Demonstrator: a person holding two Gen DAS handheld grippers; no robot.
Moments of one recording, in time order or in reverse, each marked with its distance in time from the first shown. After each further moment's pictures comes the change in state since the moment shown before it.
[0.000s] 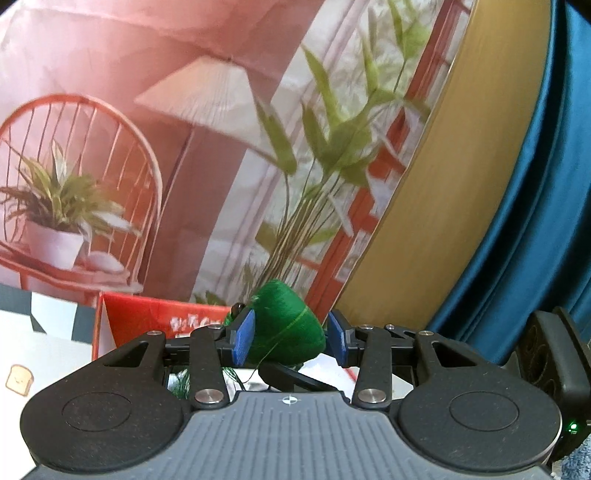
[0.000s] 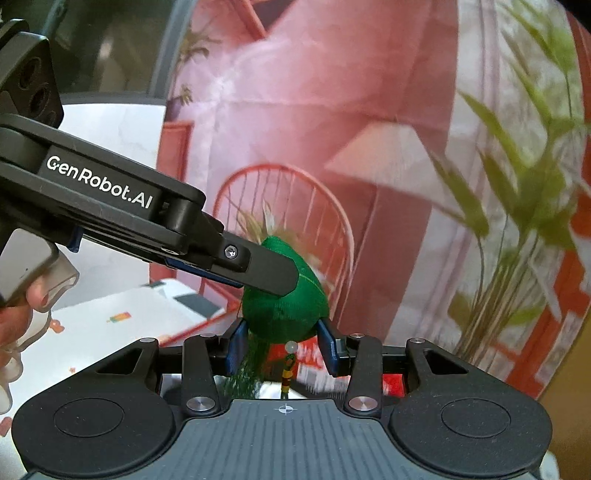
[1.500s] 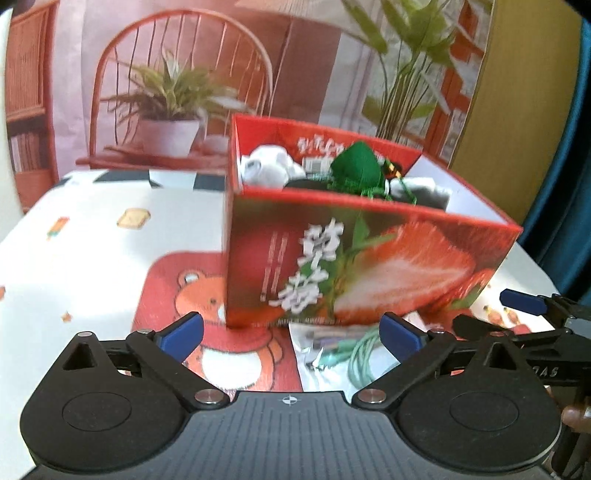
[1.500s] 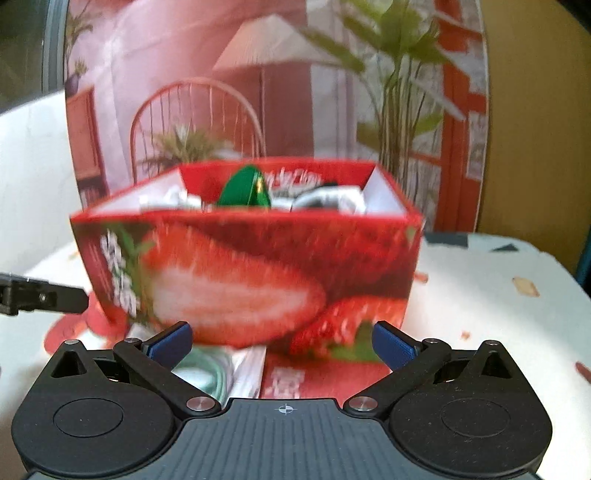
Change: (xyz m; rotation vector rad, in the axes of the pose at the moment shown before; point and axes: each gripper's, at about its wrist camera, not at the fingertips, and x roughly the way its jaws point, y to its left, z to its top) left arm -0.049 0.034 -0.146 0.052 0.224 0.365; right arm -0.067 0.021 -0.165 0.351 0.184 -0.210
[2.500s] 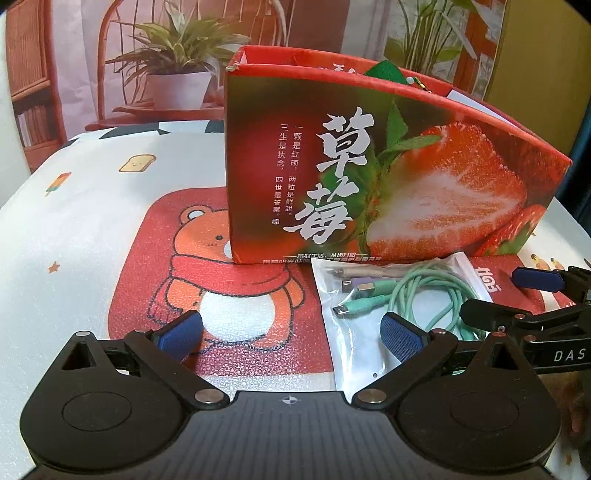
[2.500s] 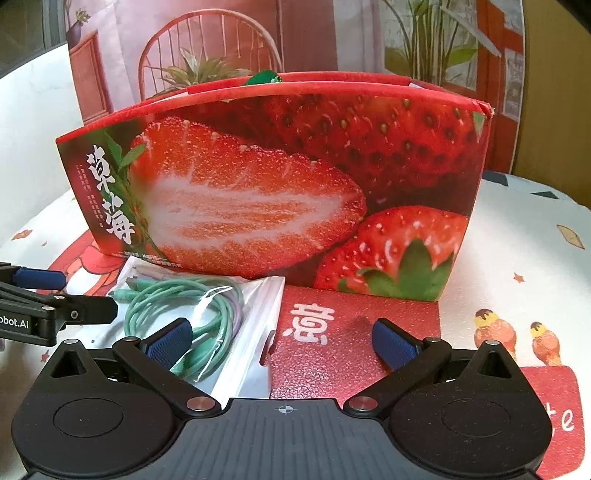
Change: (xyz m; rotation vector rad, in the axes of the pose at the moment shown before) left arm 0.041 -0.004 -0.034 0.030 0.115 0.099; right arm 0.045 0.005 -0.022 0.002 0.189 0.074
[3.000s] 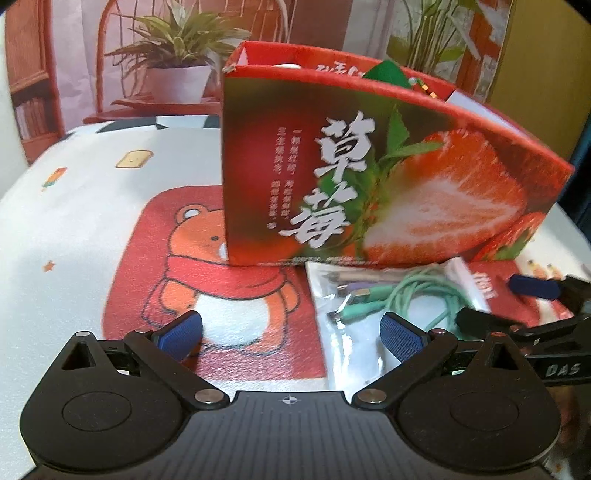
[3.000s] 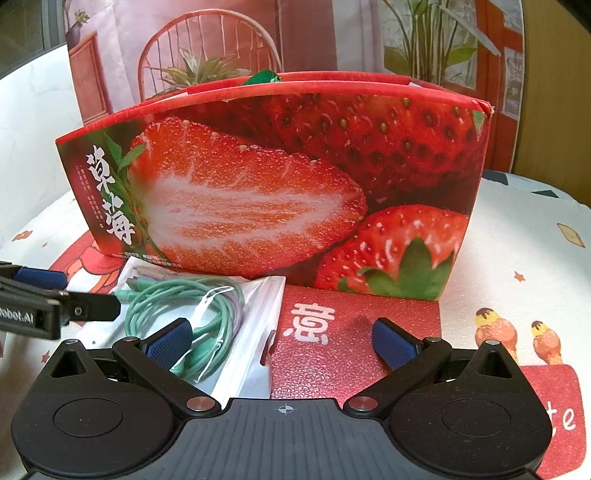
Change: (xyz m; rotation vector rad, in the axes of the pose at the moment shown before) left arm 0.000 0.002 0.008 -0.028 0.019 -0.036; right arm 0.000 0.000 0.000 0.003 0.000 0.003
